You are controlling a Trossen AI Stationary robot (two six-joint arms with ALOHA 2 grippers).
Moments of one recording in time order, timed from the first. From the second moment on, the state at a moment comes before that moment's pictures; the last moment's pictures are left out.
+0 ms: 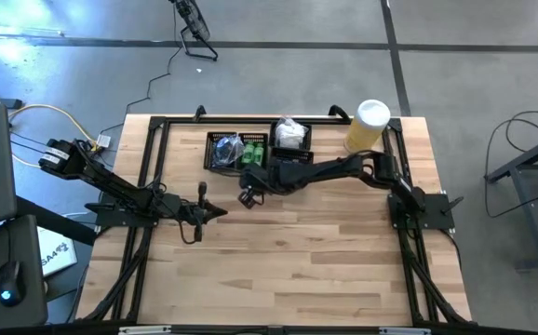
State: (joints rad) left arm -0.30 1.13 0.05 0.84 -0.35 0.42; right arm -0.06 2.20 1.69 -0.47 0.34 0.52
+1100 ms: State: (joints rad) left arm -0.30 1.13 0.05 0.90 -0.41 0.53; right arm -0.01 2.27 1.87 -0.65 0.23 0.58
